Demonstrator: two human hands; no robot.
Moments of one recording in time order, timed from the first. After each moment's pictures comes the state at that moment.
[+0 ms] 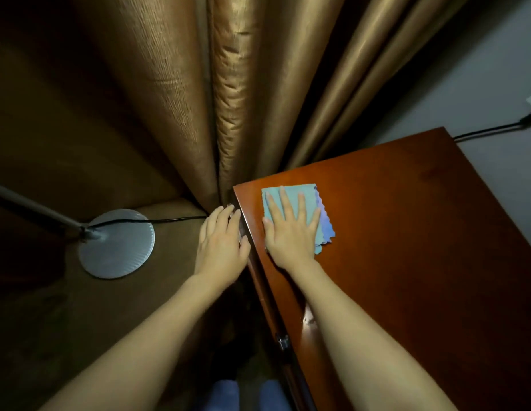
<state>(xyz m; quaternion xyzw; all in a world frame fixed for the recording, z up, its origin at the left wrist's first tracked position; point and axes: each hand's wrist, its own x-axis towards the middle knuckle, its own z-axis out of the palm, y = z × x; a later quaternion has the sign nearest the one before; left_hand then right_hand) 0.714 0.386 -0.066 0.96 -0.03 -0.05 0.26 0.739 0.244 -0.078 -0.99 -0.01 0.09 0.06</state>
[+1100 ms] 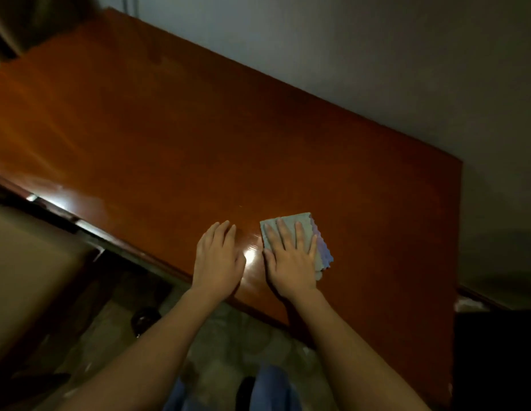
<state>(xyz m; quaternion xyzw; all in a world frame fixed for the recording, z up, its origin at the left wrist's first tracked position) 0.198 0.113 -0.042 0.90 -0.39 -0.15 0.15 0.093 -0.003 -0.084 -0.94 0.33 0.06 0.10</state>
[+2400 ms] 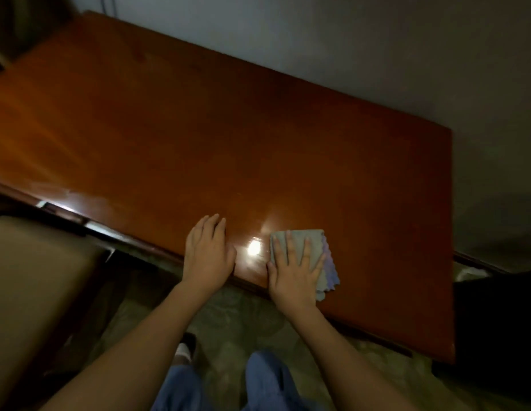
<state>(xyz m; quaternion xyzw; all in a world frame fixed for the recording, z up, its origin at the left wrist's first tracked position) 0.202 0.142 -0.025 0.89 -0.41 -0.14 0.12 0.057 0.058 -0.089 -0.89 0.44 0.04 0.11</state>
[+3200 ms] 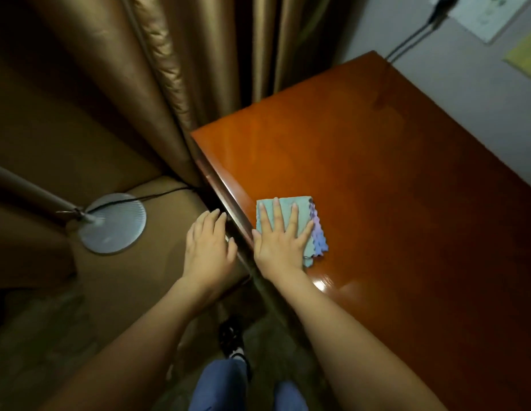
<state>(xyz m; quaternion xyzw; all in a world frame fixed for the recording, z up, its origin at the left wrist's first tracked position) 0.564 0.368 -0.049 0.98 -0.11 -0.10 0.16 0.544 0.230 -0.073 -0.99 0.08 0.12 0.08</state>
